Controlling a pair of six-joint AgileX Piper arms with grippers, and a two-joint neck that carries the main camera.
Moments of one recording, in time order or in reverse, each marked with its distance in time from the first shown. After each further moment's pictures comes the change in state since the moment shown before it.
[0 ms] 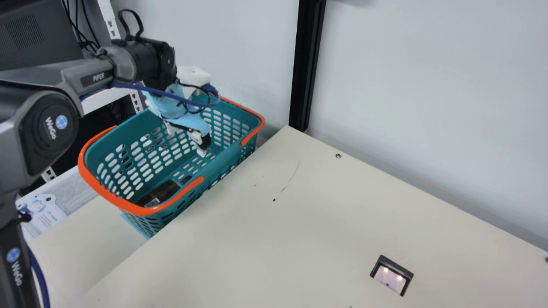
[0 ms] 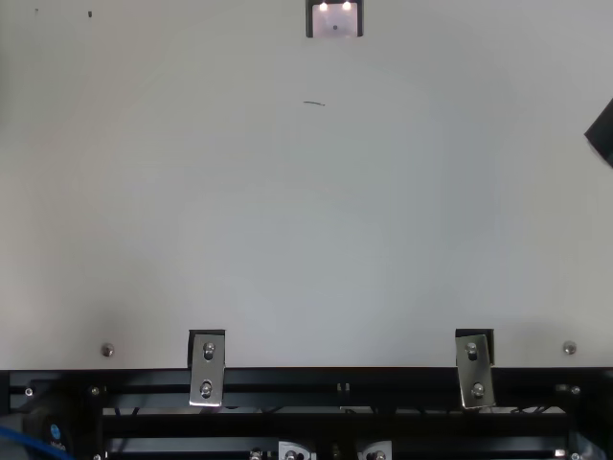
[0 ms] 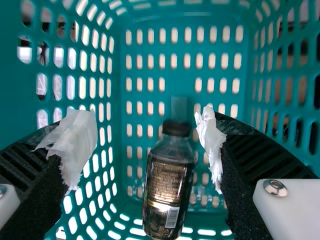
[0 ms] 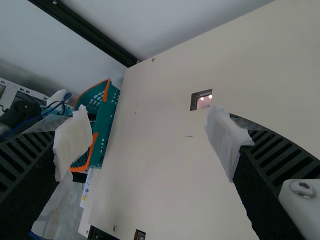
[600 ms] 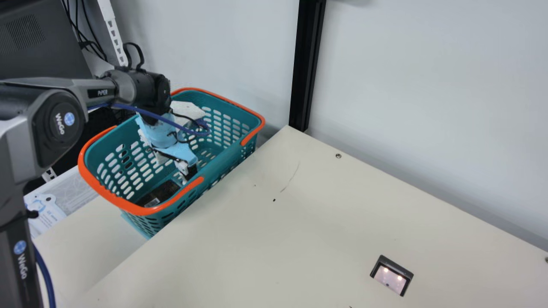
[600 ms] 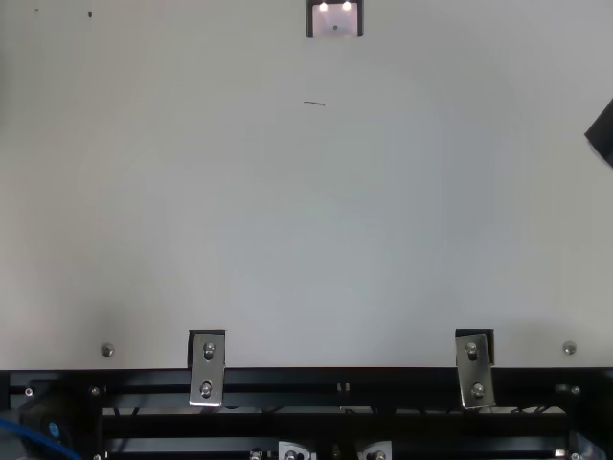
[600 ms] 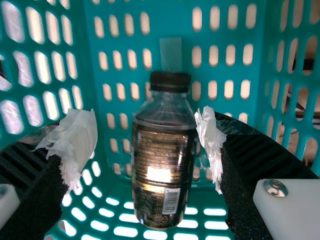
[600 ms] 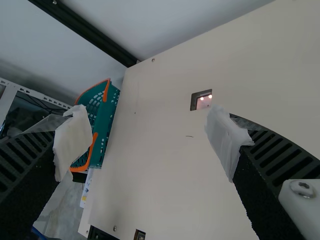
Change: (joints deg) left arm 2.8 3.7 7.6 1.3 -2.6 3.5; right arm 0.0 0.0 0.0 0.0 0.0 0.0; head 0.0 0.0
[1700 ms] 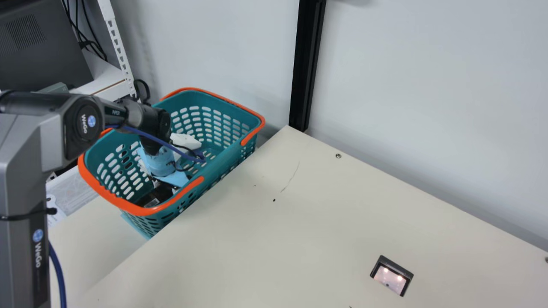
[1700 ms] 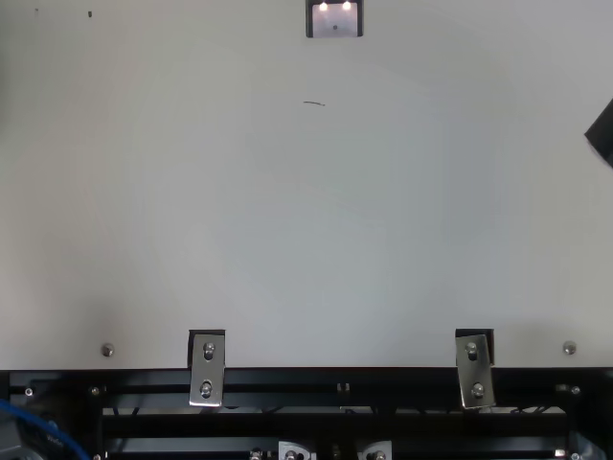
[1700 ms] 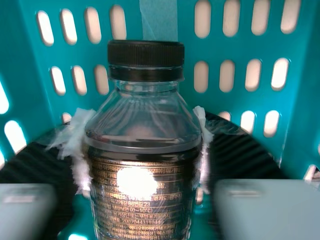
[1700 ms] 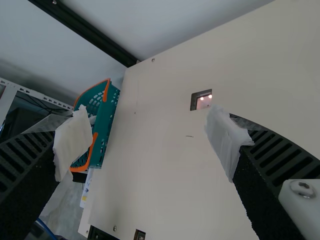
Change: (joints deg) left arm 2.4 9.7 2.4 -0.5 -7.1 1.2; right arm 0.0 0.0 0.0 0.0 0.0 0.0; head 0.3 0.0
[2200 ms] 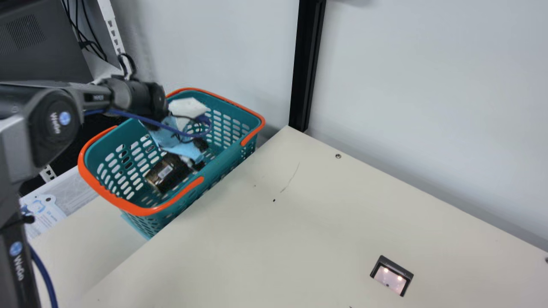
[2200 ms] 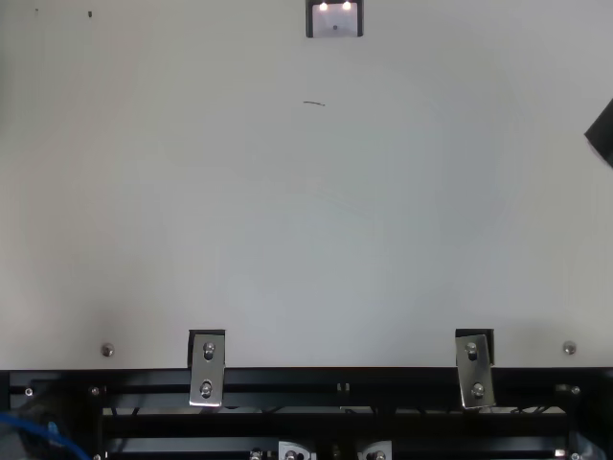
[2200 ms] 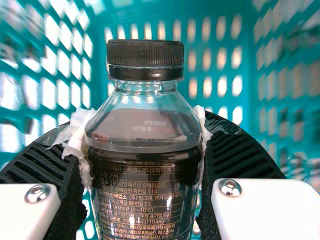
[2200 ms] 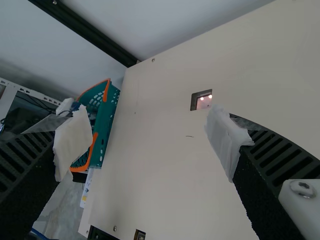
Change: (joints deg) left arm -1.4 -14.7 1.5 -12.0 -6.3 8.1; right arm 0.0 0.0 0.0 0.0 0.0 0.0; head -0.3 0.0
